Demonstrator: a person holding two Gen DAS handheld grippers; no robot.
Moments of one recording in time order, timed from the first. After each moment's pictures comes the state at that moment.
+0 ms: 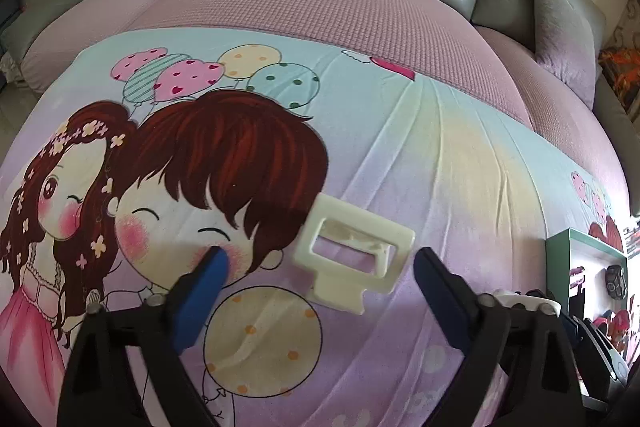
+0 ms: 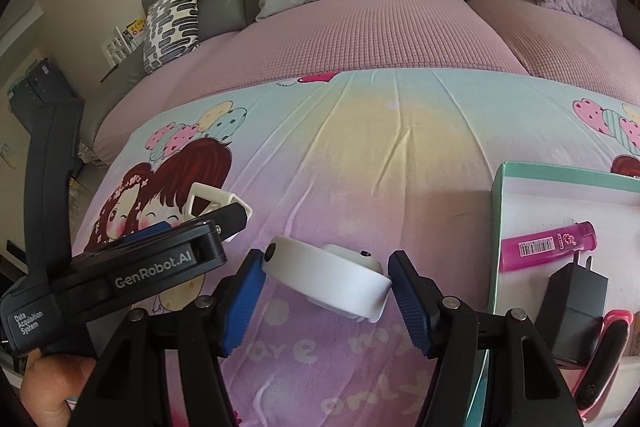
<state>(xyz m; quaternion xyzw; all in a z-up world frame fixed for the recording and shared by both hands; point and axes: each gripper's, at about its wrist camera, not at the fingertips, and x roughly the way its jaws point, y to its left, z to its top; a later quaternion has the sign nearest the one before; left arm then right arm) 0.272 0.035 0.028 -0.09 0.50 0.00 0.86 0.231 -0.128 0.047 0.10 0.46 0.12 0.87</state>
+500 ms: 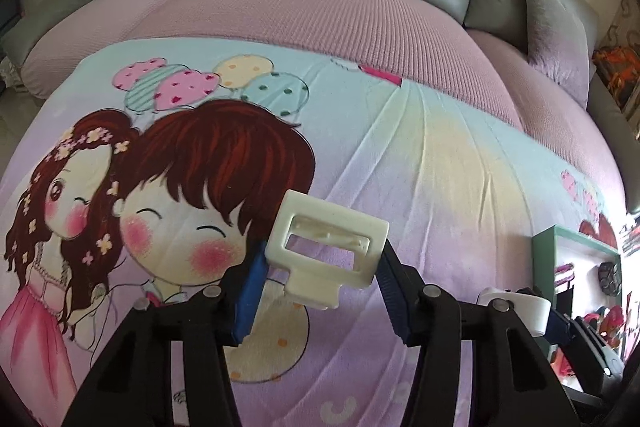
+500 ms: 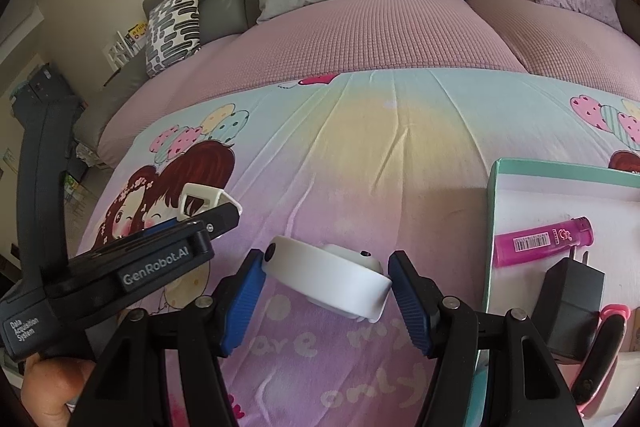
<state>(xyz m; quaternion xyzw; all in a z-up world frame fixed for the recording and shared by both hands) 0.258 0.030 0.043 -0.09 0.48 0.00 0.87 0.224 -0.134 0.055 0.11 0.45 0.13 0.87</state>
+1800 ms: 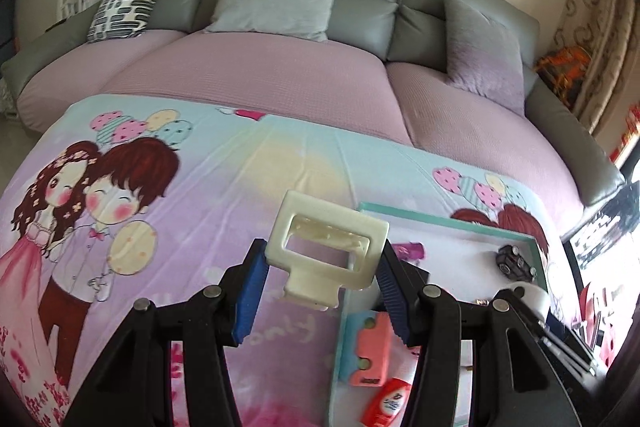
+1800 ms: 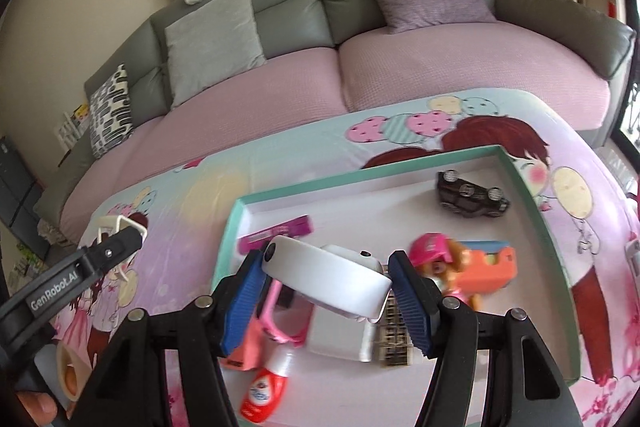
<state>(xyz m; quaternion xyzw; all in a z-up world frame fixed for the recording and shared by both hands) 0.165 -0.117 0.116 -0.08 0.40 -0.05 0.91 0.120 -0.329 0.102 0.18 0.39 -0.02 0.90</state>
